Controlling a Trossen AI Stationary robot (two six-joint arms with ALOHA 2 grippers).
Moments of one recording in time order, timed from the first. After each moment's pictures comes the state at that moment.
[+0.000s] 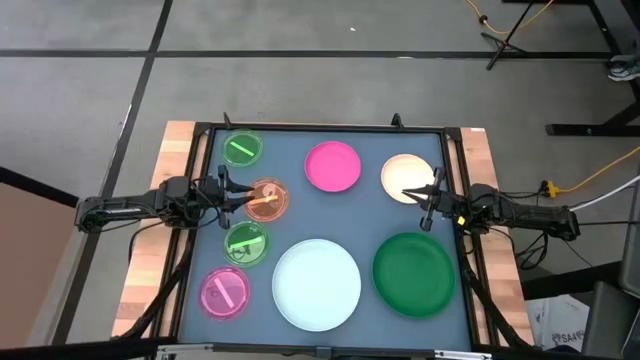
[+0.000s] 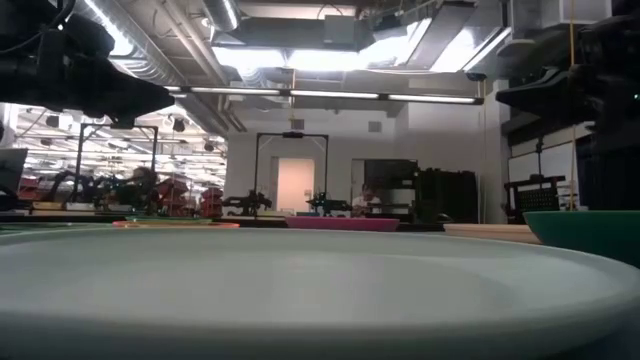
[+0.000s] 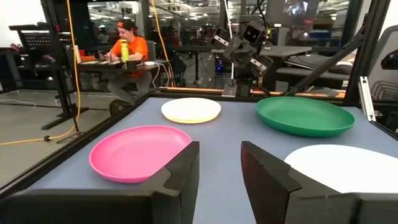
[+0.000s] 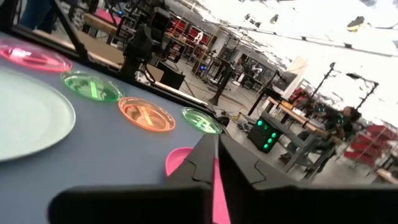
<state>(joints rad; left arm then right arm) 0.13 0.03 0.01 0.01 -0.06 -0.02 -0.07 0.00 0.01 0.05 0.14 -0.48</state>
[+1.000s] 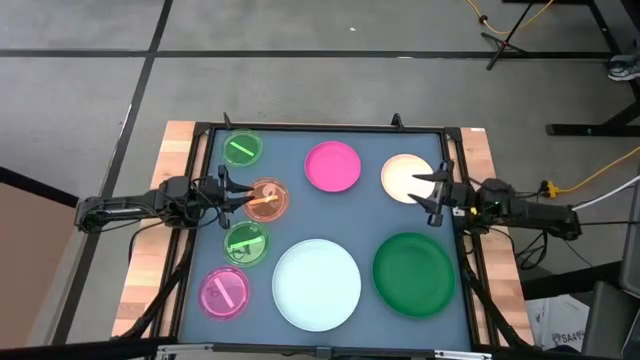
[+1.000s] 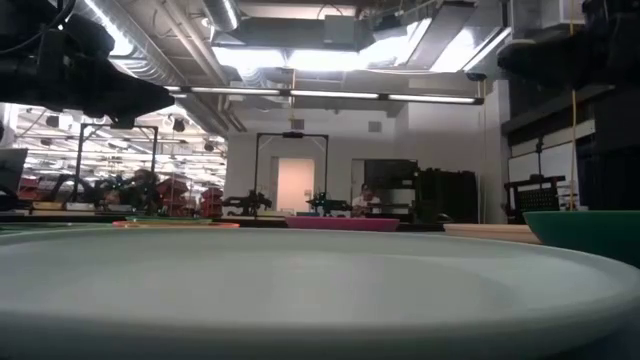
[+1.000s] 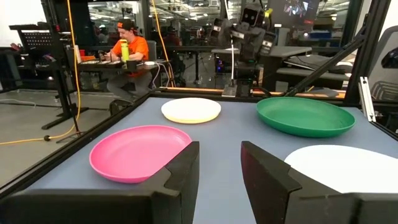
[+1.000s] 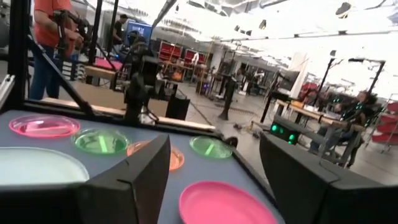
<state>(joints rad) 0.13 0.03 0.01 0.01 -0.07 -0.02 -0.07 0.03 0.14 0.05 0.11 -0.29</state>
